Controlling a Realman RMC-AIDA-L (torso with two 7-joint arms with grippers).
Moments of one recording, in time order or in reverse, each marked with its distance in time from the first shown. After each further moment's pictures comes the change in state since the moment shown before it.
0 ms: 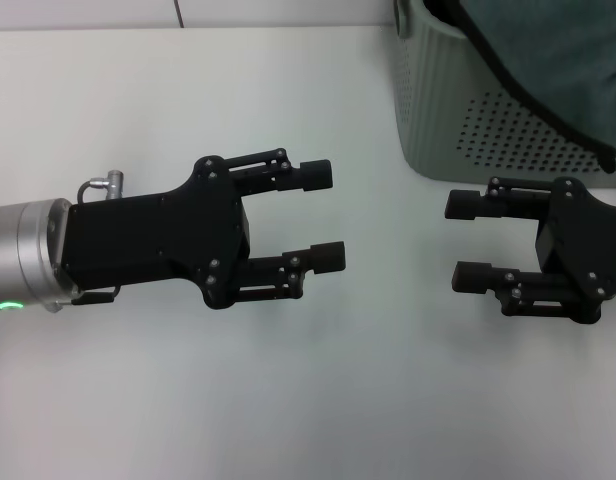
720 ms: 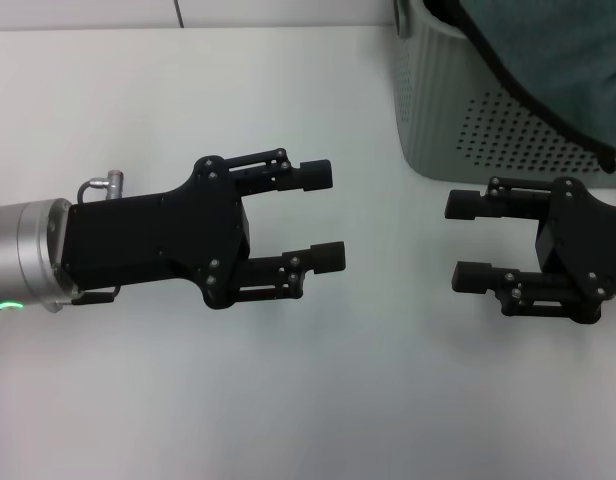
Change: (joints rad) left arm 0.000 0.000 0.000 0.000 0.000 0.000 0.000; right arm 0.000 0.000 0.000 0.000 0.000 0.000 0.000
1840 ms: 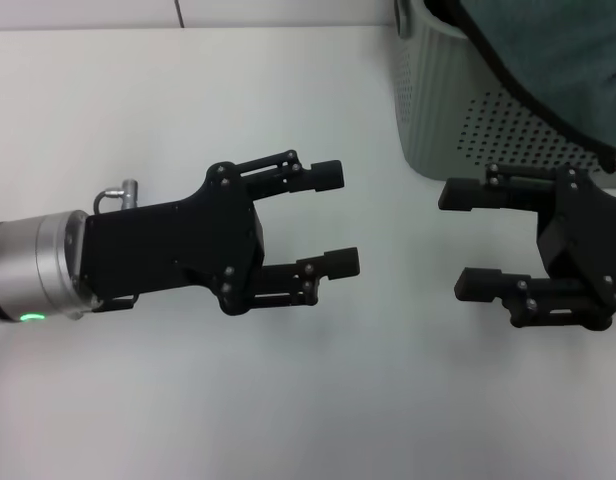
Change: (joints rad) left arm -0.023 -0.005 0.008 -0.111 -0.025 -0.003 0.108; right arm 0.021 0.000 -0.055 0.022 0.097 -0.075 -0.045
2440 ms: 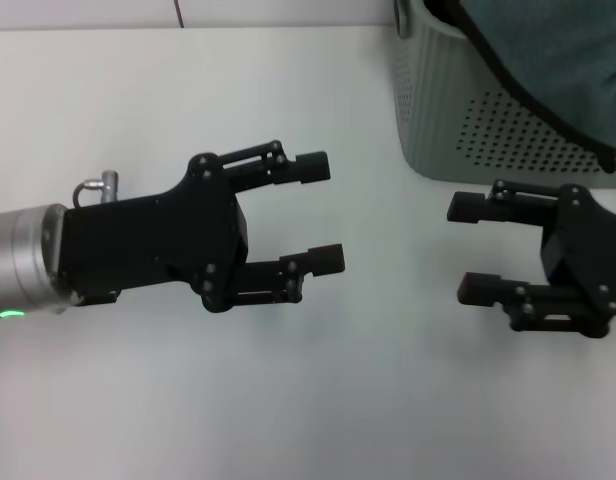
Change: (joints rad) left arm 0.022 0.006 -0.008 0.061 -0.010 0.027 -0.009; right arm -0.043 0.000 0.001 0.009 -0.016 0.049 0.004
